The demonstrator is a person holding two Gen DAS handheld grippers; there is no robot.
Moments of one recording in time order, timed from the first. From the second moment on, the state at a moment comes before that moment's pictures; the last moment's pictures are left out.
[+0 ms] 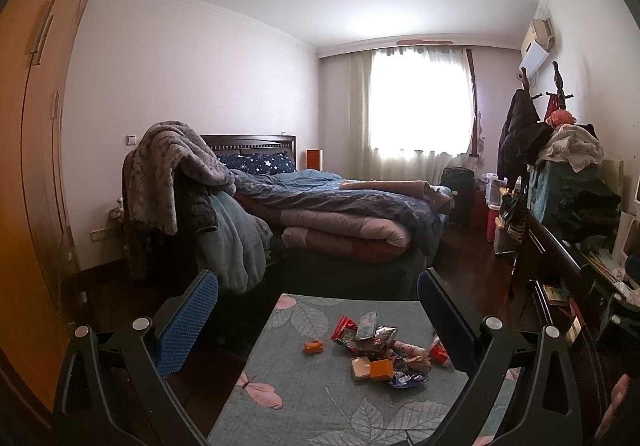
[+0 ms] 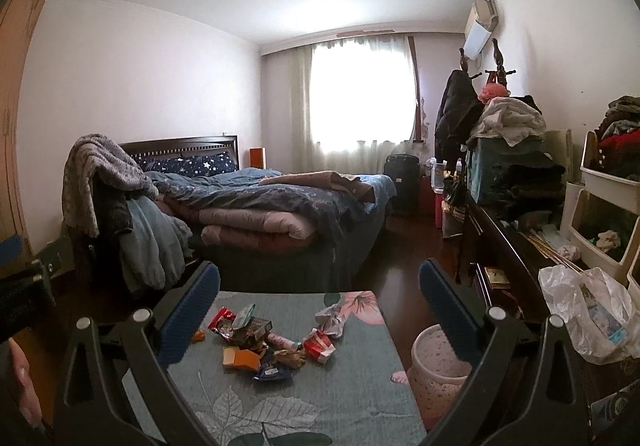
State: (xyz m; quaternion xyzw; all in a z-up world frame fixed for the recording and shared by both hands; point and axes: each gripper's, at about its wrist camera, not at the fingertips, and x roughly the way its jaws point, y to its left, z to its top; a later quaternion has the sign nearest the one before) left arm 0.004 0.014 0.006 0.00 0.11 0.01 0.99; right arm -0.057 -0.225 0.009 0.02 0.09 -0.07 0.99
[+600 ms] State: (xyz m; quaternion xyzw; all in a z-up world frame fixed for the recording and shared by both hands) left arm 0.003 0.016 0.006 0.00 0.10 0.01 0.99; right arm -0.058 -0.224 0.010 0.02 0.09 -0.07 0.99
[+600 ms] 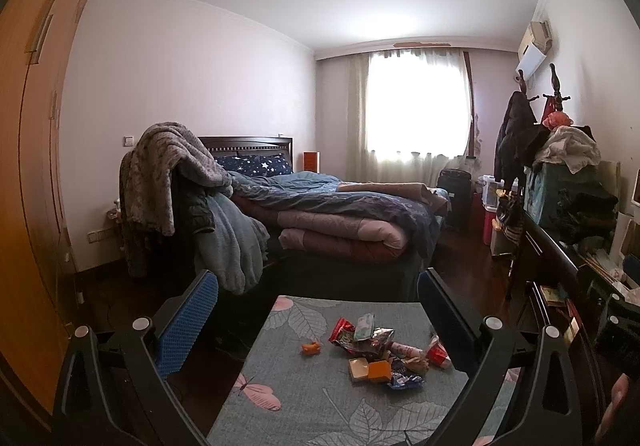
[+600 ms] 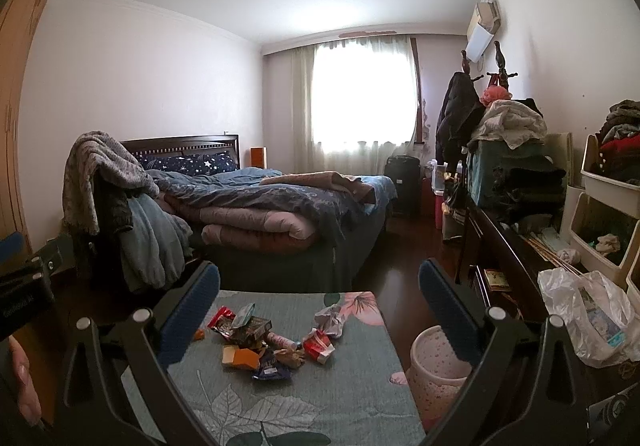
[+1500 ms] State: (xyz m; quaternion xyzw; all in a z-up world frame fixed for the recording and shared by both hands) left arm 0.035 0.004 -0.019 0.01 0.14 0.01 0.99; right arm -0.021 -0.235 -0.020 0.02 0.13 -0.05 0.99
